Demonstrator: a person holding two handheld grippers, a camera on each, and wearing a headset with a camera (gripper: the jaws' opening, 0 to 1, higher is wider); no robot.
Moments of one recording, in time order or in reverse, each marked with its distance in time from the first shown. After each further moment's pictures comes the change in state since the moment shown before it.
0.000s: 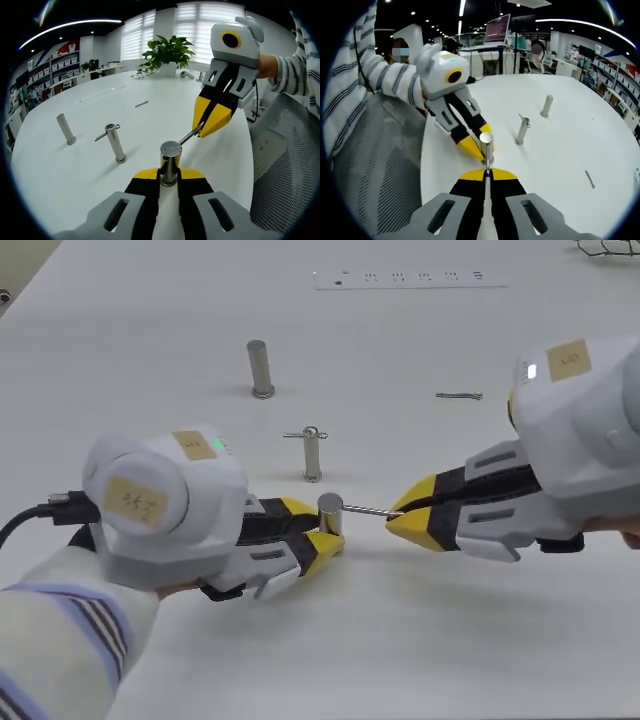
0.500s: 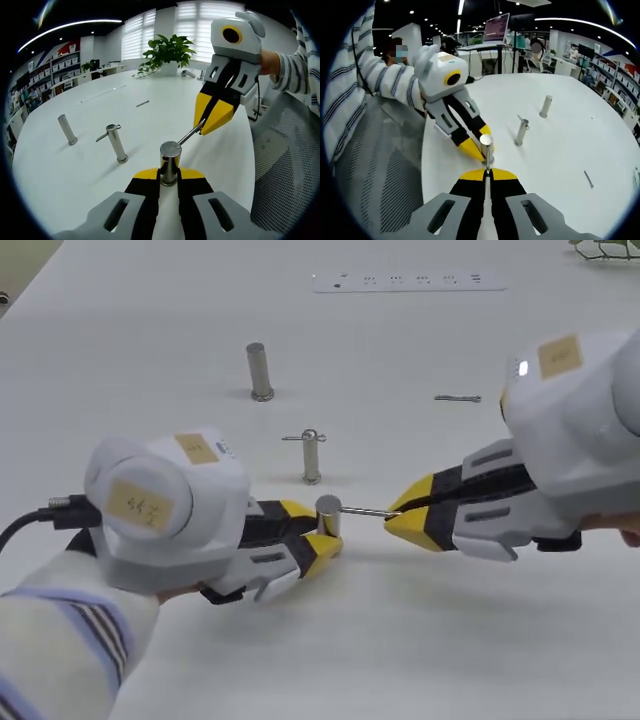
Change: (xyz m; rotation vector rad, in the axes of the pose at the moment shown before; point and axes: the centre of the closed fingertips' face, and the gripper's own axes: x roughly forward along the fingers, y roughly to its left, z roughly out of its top) left arm 0.000 0.001 0.001 0.009 0.010 0.017; right arm -0.003 -0.001 0.005 0.022 0.002 -0.012
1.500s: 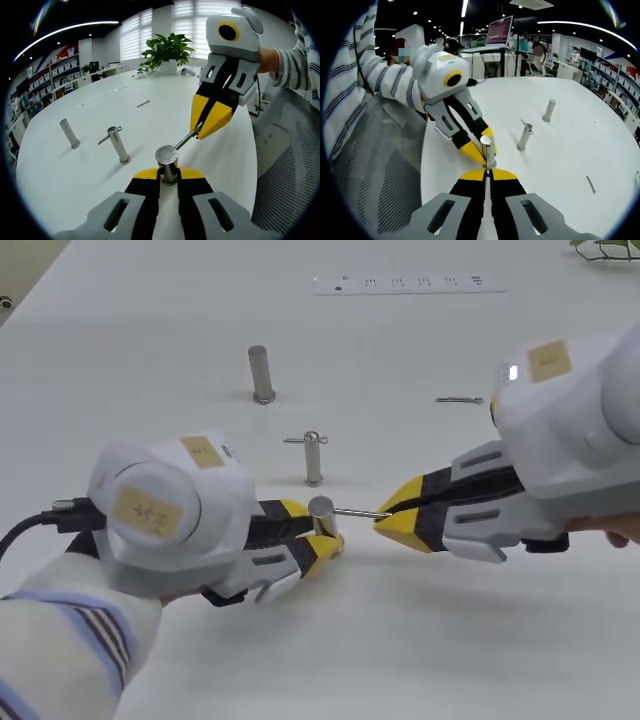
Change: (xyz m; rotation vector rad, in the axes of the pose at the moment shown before) left arm -0.002 0.002 0.000 0.040 0.013 0.018; right arm 0.010 0.002 0.004 -0.019 -0.026 0.011
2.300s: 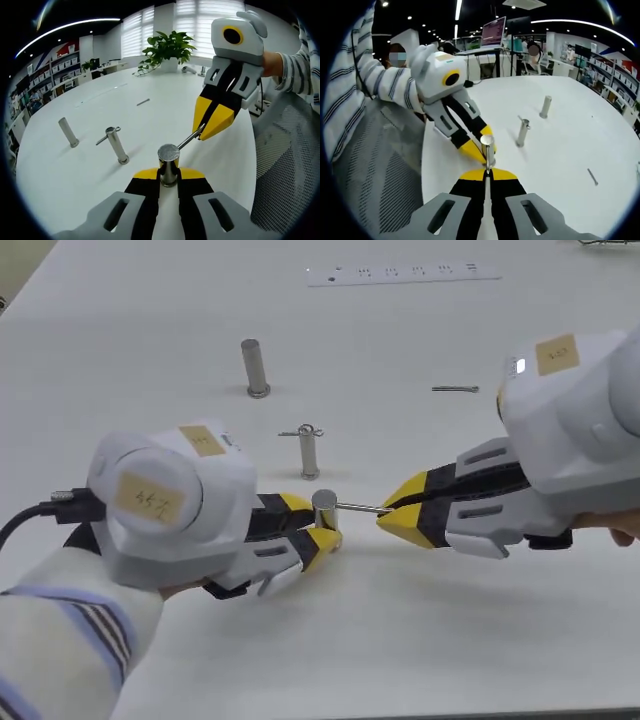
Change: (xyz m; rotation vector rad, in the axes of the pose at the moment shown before) left arm 0.002 -0.003 0.003 0.000 0.016 0.003; right arm -0.004 0.000 -0.005 0.049 -0.019 -0.017
